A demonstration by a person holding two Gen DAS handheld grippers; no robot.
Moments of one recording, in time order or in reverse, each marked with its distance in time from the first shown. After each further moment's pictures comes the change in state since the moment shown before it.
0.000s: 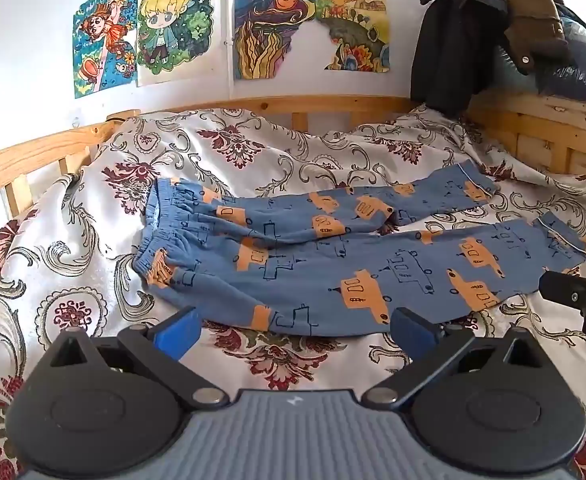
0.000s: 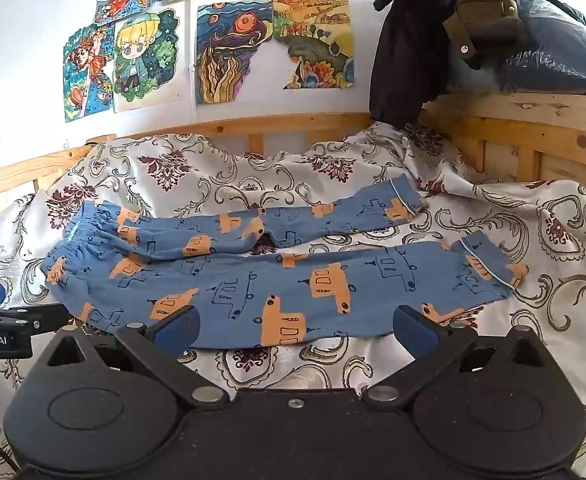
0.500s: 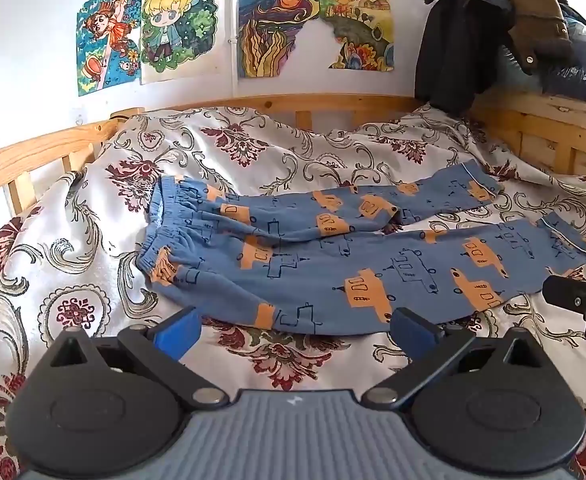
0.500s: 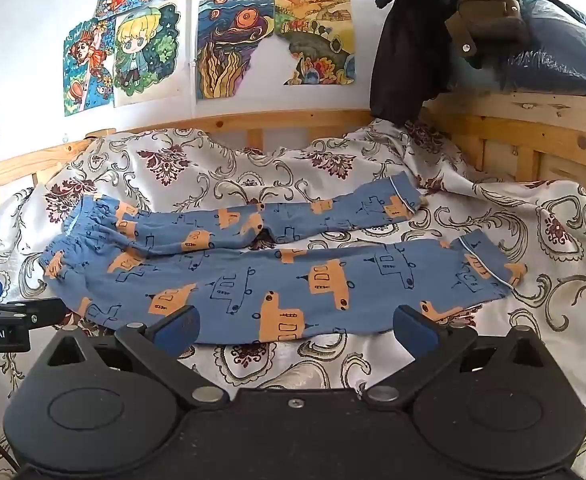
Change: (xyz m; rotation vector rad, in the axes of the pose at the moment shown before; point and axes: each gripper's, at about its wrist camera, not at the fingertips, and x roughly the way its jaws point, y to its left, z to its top) left arm 0.005 0.002 -0.004 -0.009 0.001 0.008; right arm 0.001 -0.001 0.003 -0.014 0.007 -0.008
